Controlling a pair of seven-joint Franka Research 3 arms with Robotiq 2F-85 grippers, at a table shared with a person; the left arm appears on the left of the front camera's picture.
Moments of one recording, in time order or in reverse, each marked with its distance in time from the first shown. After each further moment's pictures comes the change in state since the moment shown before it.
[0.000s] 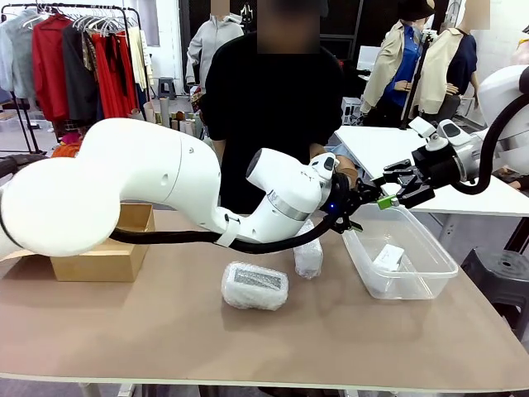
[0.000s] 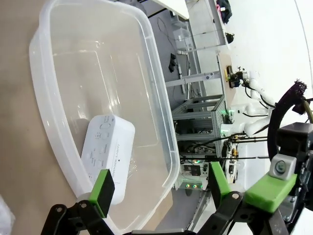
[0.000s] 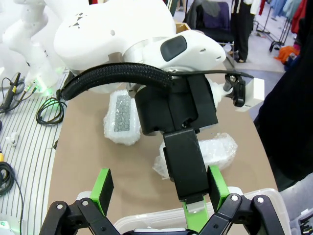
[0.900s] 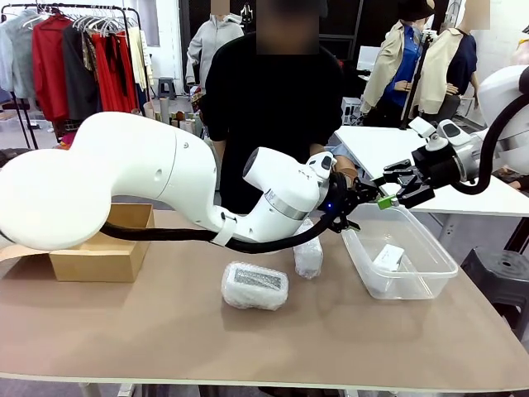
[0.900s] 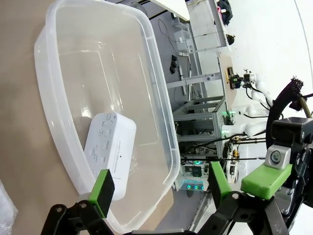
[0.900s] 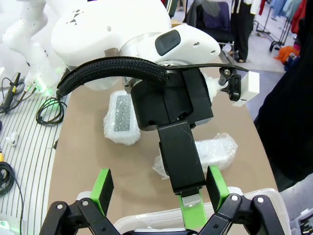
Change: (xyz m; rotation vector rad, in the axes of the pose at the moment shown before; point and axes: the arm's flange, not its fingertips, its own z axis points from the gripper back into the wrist) left arm -0.003 0.000 0.007 0.006 -0.007 -0.002; right arm 0.000 0.000 0.000 0.000 0.000 0.000
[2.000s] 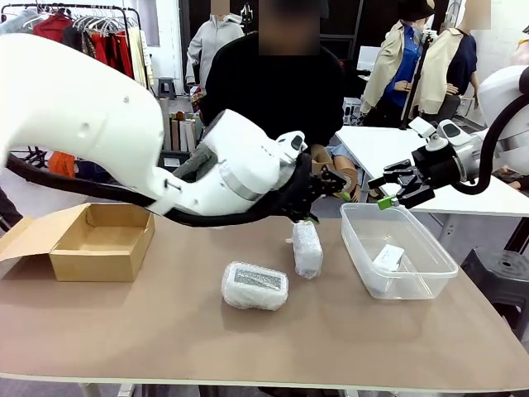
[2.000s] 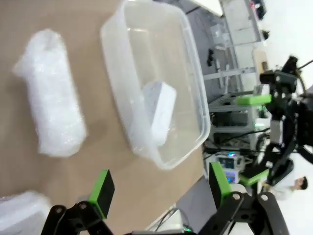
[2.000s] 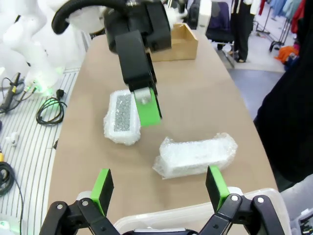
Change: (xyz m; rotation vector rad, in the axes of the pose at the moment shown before) left arm -0.014 -0.015 0.125 0.228 0.030 -0.046; right arm 0.000 0.000 0.000 0.000 0.000 0.000
